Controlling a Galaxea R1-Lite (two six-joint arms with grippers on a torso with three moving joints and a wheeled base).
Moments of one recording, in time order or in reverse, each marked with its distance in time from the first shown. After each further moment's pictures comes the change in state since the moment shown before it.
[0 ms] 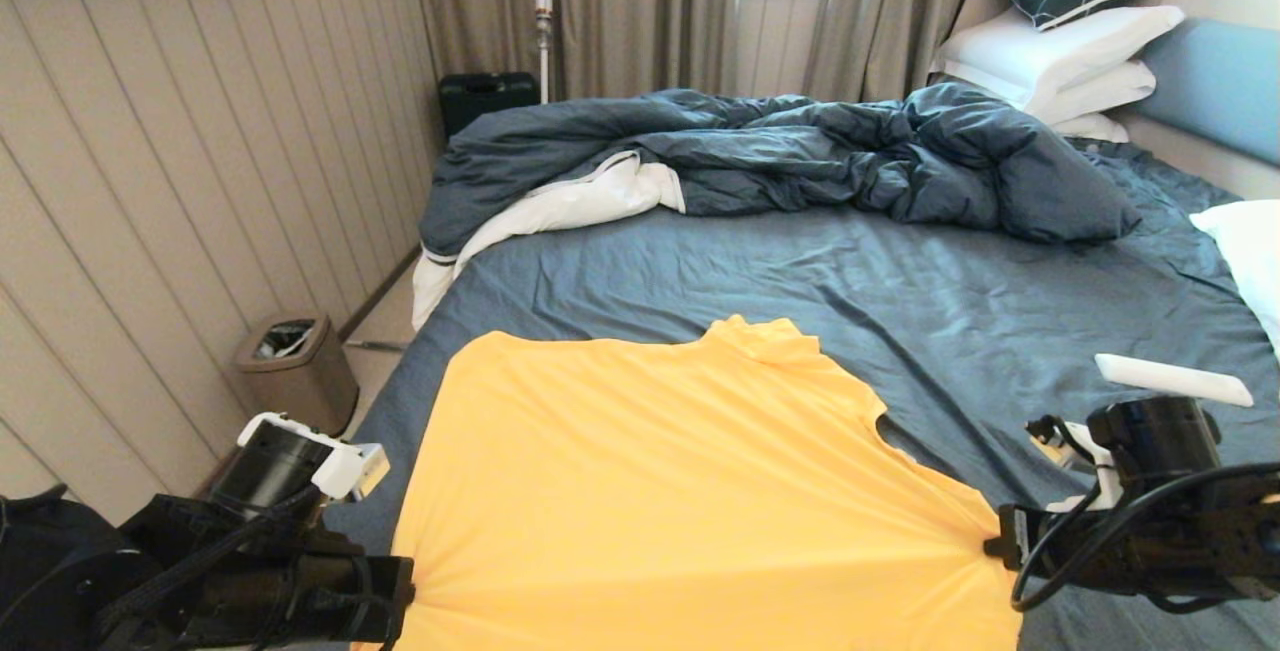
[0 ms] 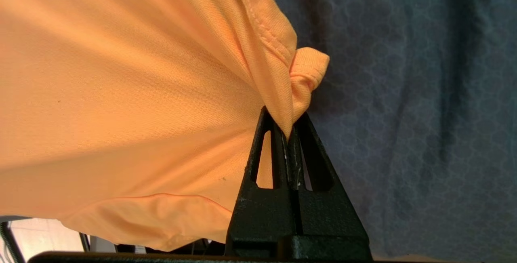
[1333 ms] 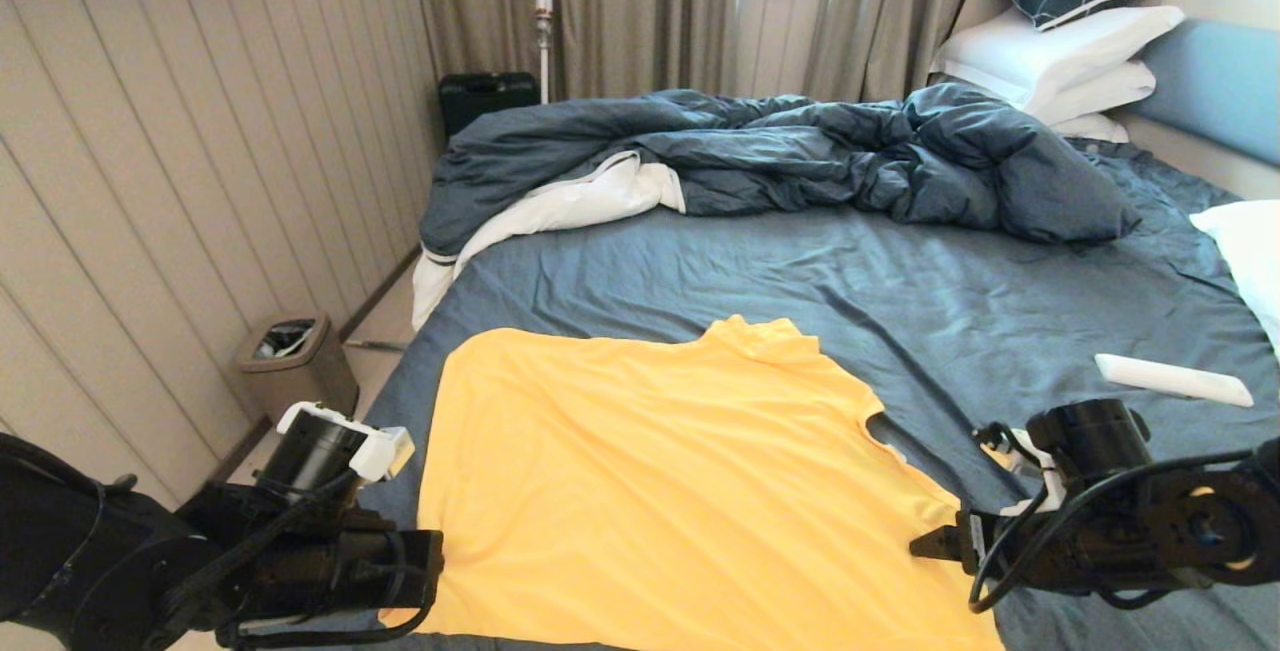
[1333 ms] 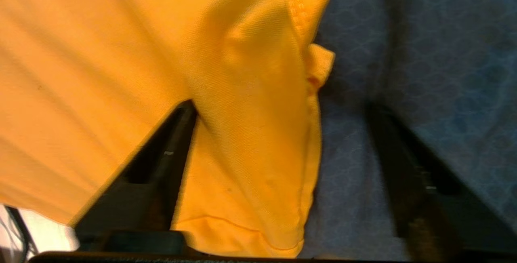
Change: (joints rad) left arm -0.013 0.103 -0.027 -0.141 -0.004 -0.024; right arm 0.096 0.096 -0.045 0.000 0.003 0.043
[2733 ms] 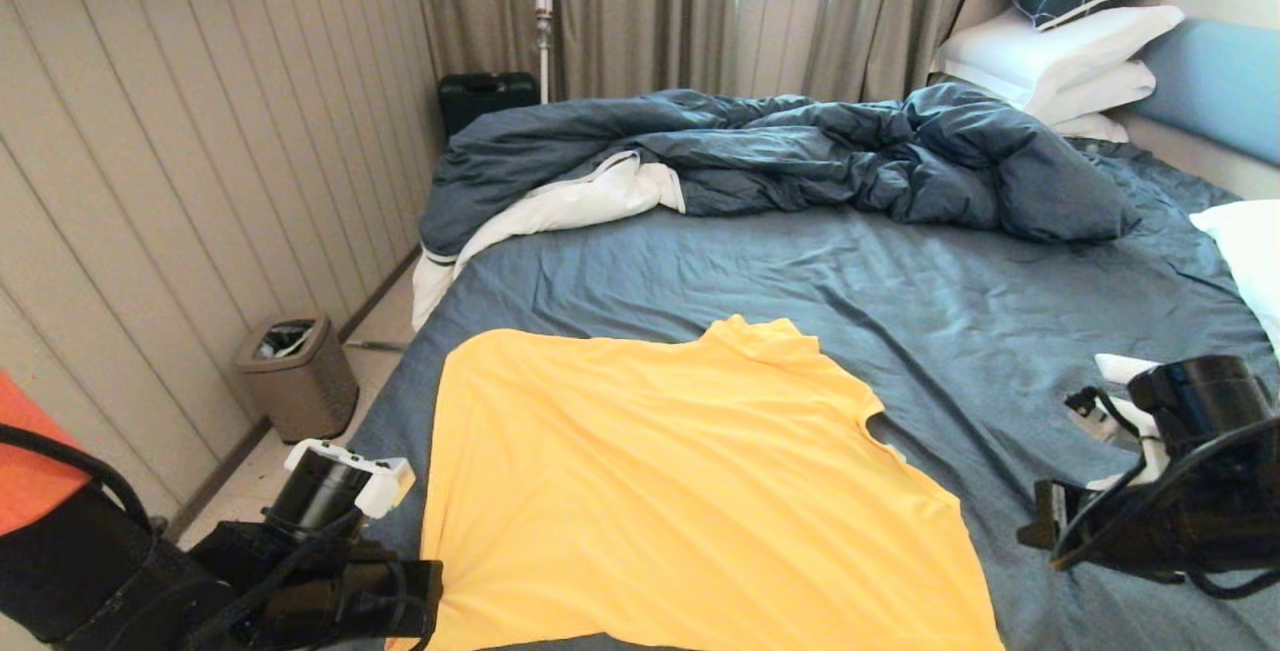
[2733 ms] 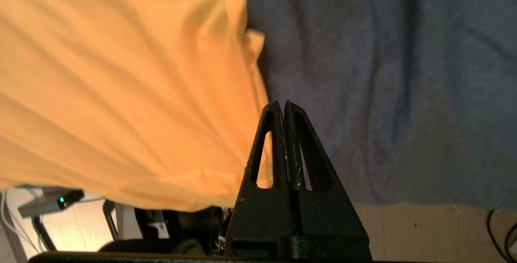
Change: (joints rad) left arm 0.003 0.088 0.111 -0.181 -0.007 -0.006; right arm -0.111 -0.223 -0.092 0.304 0.009 0.000
